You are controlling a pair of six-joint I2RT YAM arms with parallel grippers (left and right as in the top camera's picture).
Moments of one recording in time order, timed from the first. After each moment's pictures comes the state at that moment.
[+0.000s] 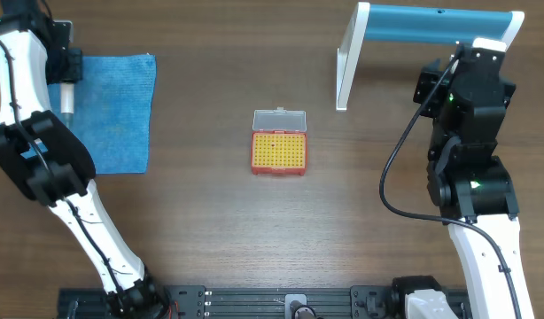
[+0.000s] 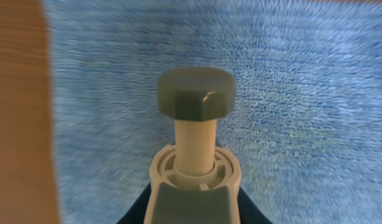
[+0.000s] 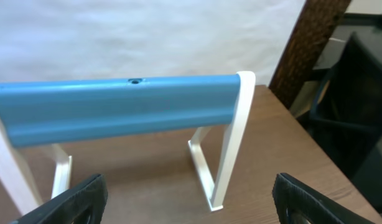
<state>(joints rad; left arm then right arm) 0.42 2.40 2.20 -1.11 -0.06 0.31 0.06 1.08 1.06 -0.36 0.44 0.00</state>
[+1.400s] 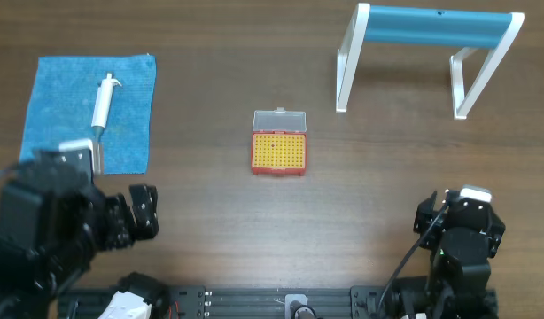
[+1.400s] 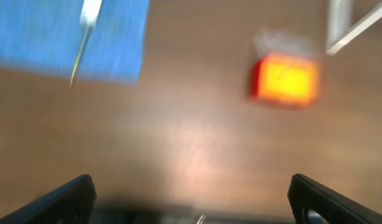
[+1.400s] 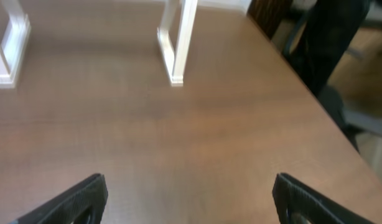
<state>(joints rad) -0.35 0.92 1.61 -1.67 -0.14 -0.50 0.08 0.21 0.56 -0.89 0.48 -0.04</state>
